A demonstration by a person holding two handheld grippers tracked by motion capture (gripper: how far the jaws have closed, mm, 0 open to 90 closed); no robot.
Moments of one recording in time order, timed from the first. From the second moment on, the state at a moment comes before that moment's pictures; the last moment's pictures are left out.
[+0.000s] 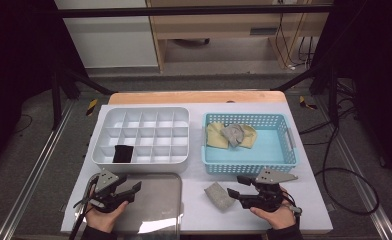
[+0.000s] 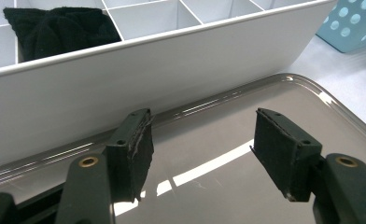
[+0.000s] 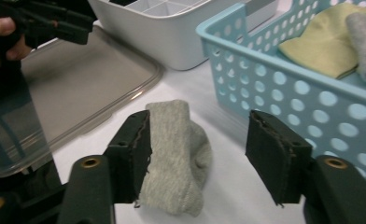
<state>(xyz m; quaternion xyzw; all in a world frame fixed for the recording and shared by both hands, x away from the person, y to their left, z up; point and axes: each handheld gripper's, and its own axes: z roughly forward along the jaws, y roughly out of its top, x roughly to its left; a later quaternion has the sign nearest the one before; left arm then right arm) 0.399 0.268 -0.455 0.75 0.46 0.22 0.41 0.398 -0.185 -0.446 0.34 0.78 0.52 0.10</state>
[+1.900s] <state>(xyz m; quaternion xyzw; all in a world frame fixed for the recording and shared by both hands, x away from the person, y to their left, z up) 0.400 0.273 -0.454 0.75 0.47 0.22 0.42 0.526 -0.203 -0.367 0.41 0.72 0.53 0.20</state>
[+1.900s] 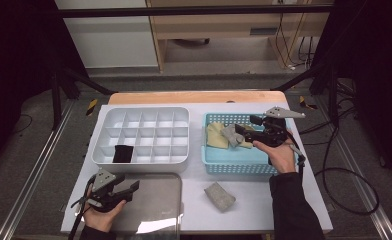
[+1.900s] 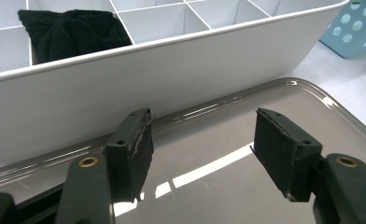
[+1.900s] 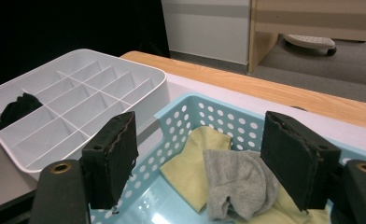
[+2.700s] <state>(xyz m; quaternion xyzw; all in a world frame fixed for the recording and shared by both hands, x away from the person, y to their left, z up) 0.401 0.274 -0.456 0.75 0.47 0.22 0.41 0.574 -0.201 -0.399 0.44 0.73 0.49 0.20</state>
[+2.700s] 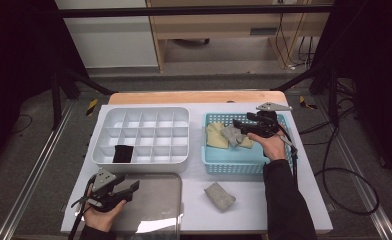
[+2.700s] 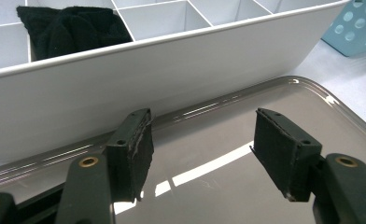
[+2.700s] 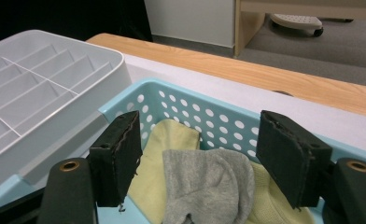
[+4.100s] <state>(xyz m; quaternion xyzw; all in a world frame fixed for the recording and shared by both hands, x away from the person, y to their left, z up) 0.402 0.275 -0.457 0.75 0.47 0.22 0.41 0.604 -0.184 -0.454 0.46 0.77 0.39 0.18</state>
